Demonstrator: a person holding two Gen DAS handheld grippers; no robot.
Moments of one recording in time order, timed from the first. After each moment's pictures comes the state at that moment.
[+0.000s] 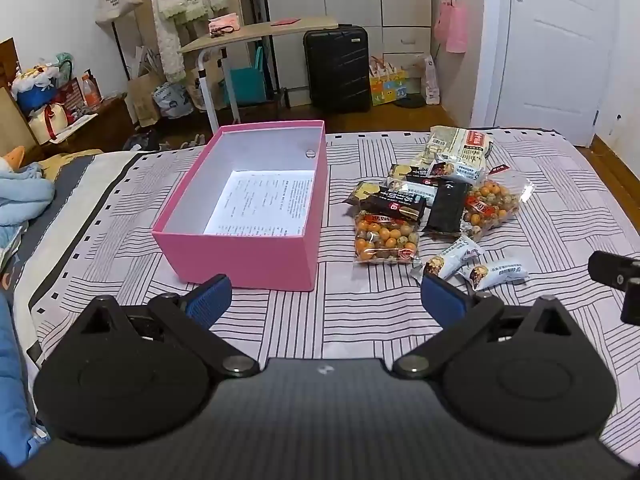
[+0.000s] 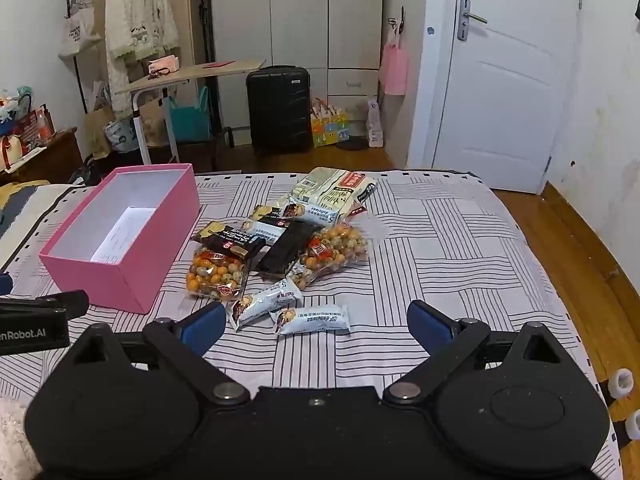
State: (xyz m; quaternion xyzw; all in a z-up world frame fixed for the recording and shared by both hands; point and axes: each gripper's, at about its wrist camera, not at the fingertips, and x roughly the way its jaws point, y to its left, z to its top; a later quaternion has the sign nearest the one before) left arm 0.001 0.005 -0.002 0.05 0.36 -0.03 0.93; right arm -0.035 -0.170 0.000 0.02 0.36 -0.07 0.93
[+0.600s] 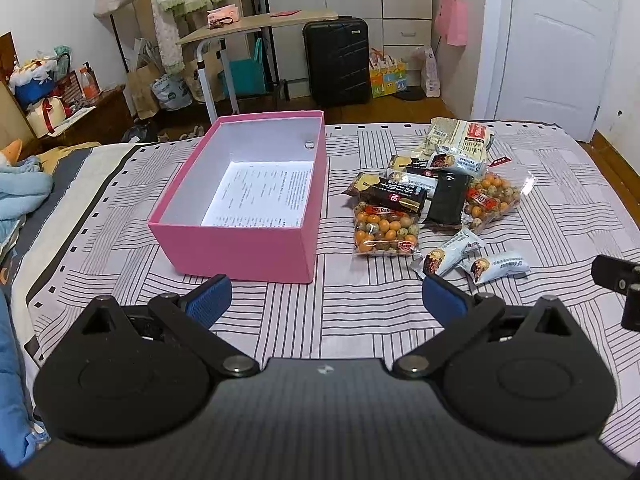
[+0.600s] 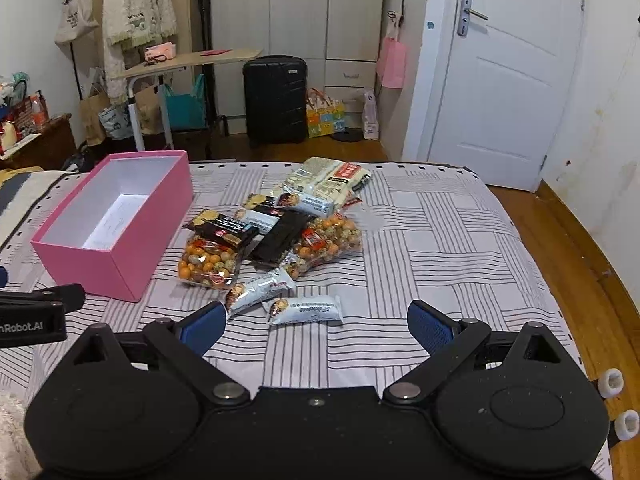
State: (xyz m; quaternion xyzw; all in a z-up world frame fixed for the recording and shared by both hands) left arm 0.004 0.006 -0.009 0.05 0.37 -0.03 0.93; right arm -0.029 -0.167 -0.004 0.01 0.38 -0.09 0.92
